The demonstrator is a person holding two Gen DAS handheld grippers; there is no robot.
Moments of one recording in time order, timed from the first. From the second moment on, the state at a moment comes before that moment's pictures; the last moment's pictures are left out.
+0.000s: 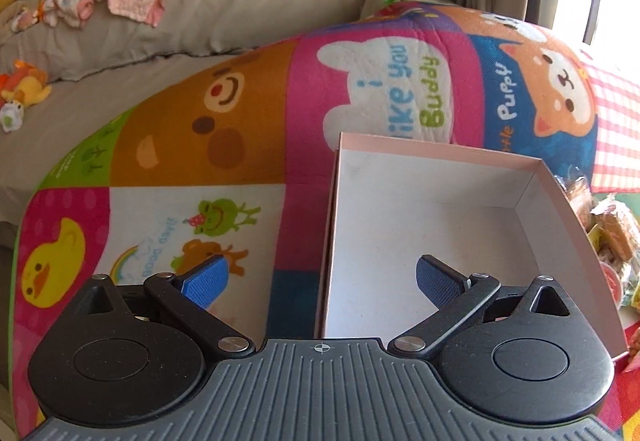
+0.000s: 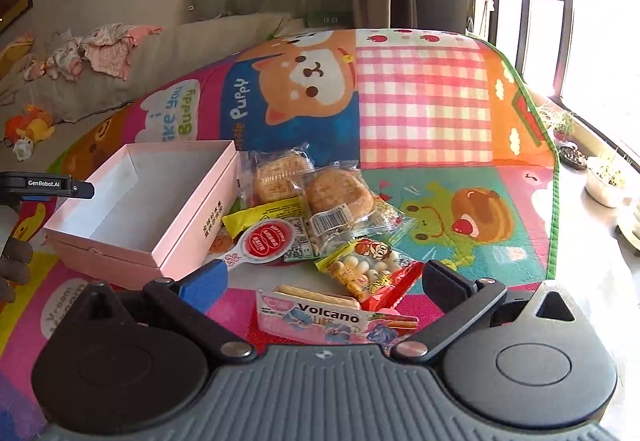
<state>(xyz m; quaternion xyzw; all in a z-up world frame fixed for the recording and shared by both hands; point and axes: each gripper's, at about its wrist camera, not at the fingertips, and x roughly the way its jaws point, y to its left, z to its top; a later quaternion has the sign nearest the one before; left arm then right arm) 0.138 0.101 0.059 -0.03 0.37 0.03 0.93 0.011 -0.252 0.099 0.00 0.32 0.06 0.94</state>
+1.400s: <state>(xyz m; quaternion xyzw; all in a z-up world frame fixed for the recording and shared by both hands) 0.125 0.093 0.031 -0.02 0.40 0.00 0.92 0.019 -0.218 0.069 -0.03 0.36 0.17 0.91</state>
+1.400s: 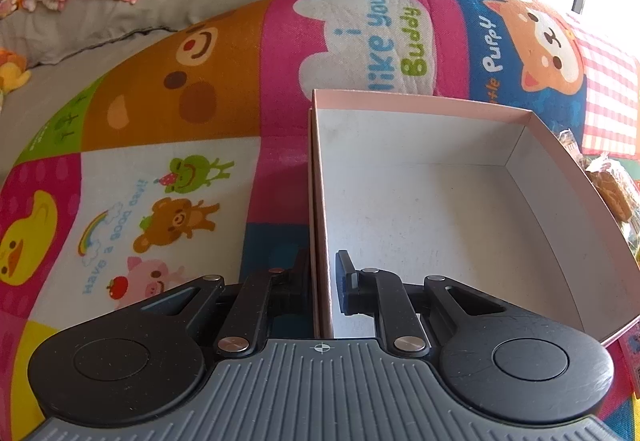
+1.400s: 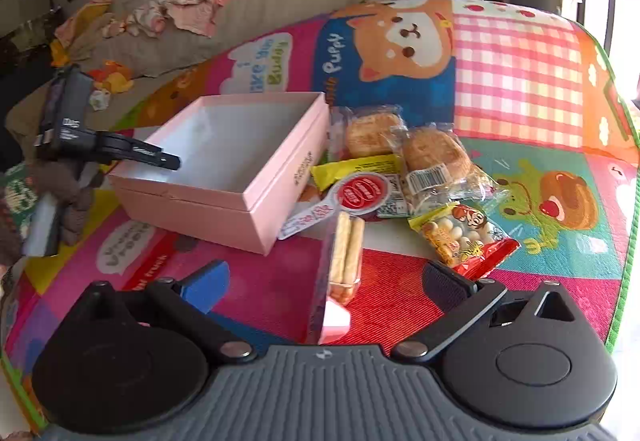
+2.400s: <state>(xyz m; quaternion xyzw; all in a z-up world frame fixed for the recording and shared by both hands) 0.117 0.104 0.033 -0.05 0.40 -0.02 0.91 0.114 -0.099 0.178 0.17 0.36 0.23 0.89</state>
